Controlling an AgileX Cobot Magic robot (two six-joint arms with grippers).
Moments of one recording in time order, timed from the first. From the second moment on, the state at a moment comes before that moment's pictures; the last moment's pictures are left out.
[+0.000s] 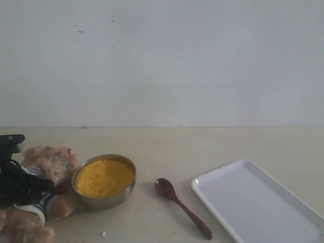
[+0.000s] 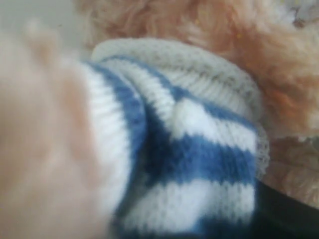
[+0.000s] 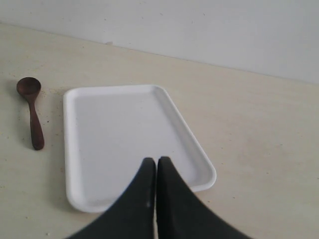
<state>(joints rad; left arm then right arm) -0.10 1.76 -0.82 0.15 0.18 -0.27 0.18 0.00 0.00 -0.01 0.34 -0.11</state>
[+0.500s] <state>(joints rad) 0.02 1.31 -0.78 -0.25 0.27 -0.01 0.18 0.00 0.00 -0.01 0.34 -0.11</state>
